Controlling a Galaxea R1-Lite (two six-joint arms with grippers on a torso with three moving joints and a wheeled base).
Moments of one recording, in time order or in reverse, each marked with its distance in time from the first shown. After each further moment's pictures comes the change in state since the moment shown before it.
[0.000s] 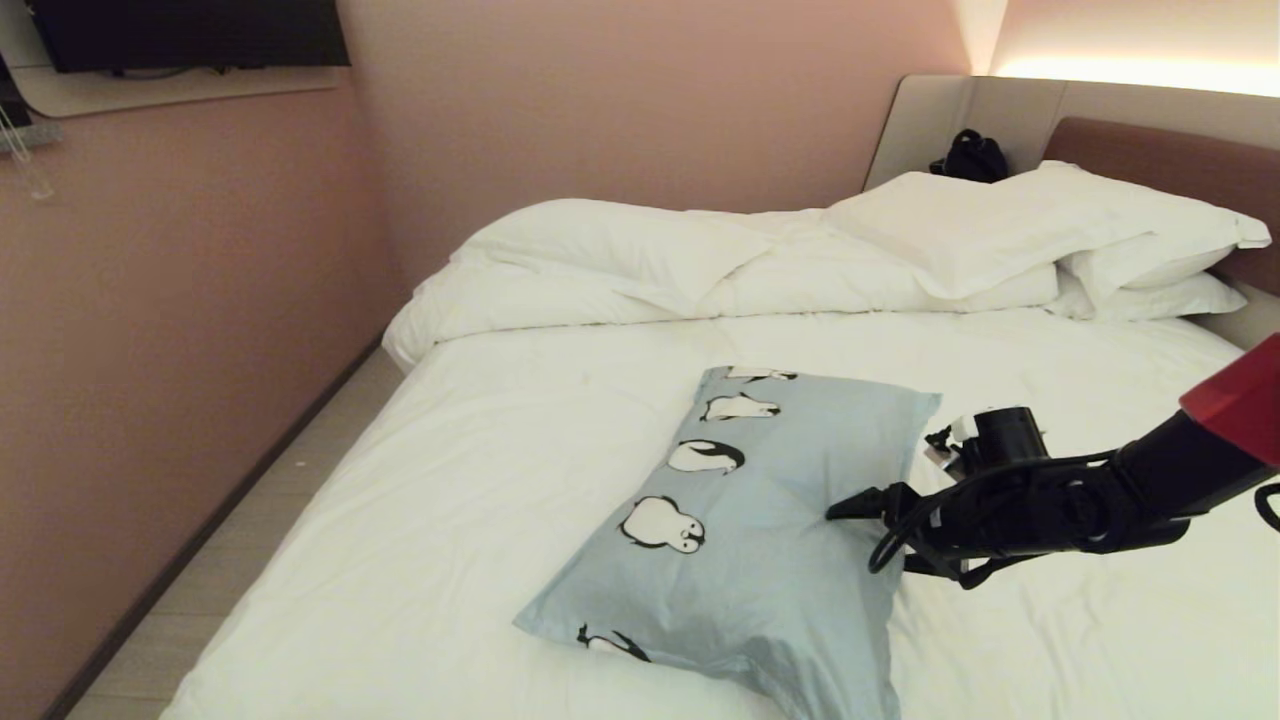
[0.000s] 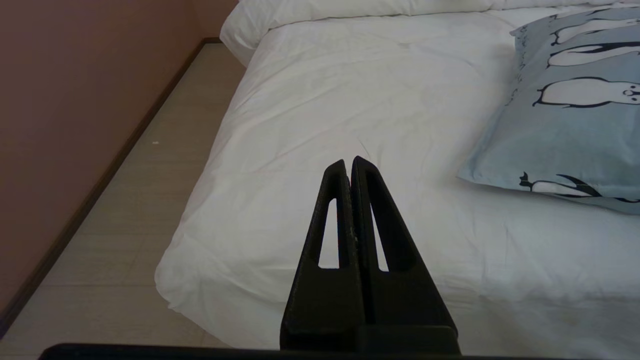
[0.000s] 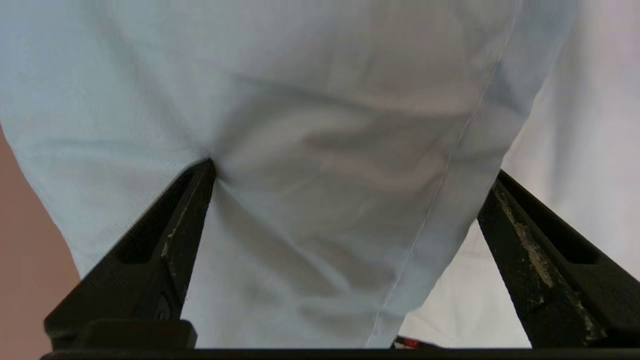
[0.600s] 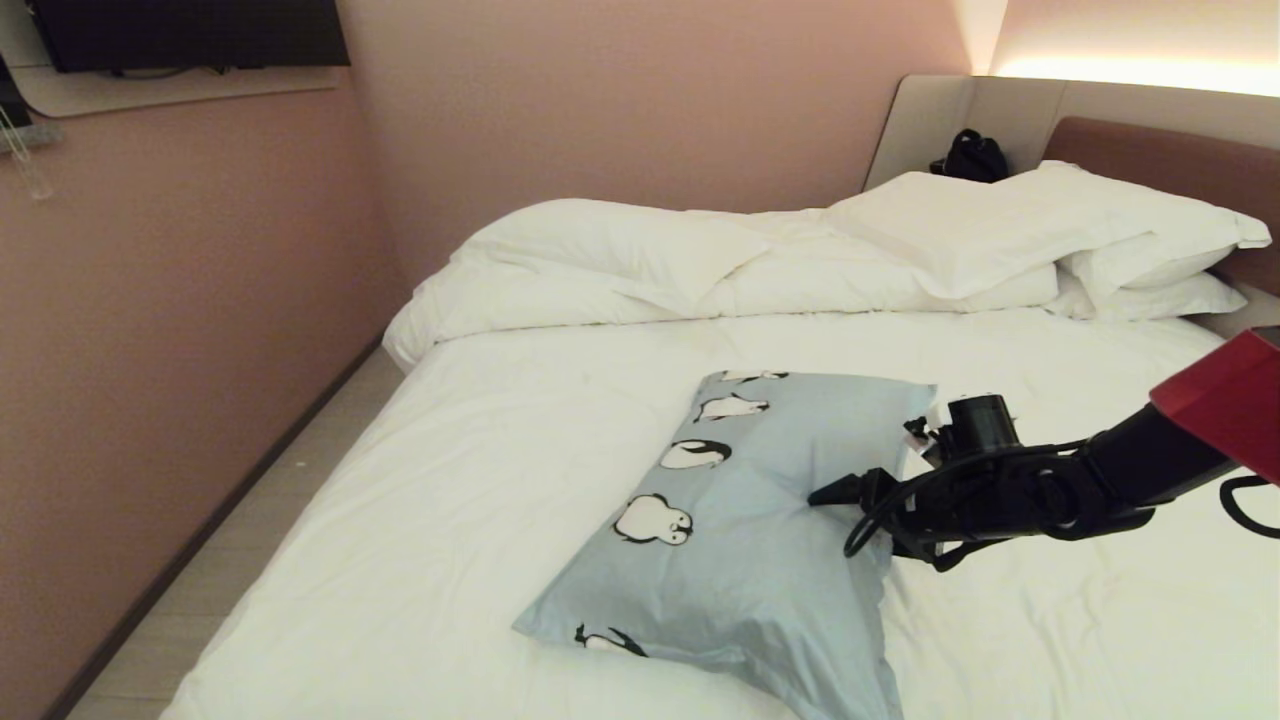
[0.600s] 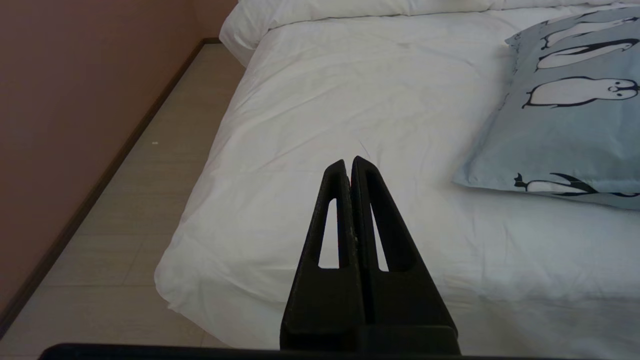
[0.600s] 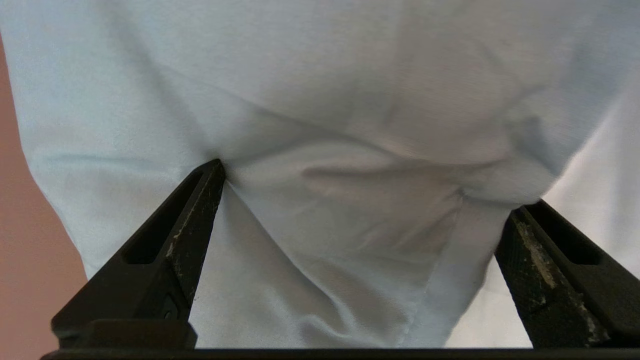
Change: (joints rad) left arm 0.000 0.000 0.000 0.000 0.000 0.000; right arm 0.050 0.029 -0.075 0.003 -0.018 0.033
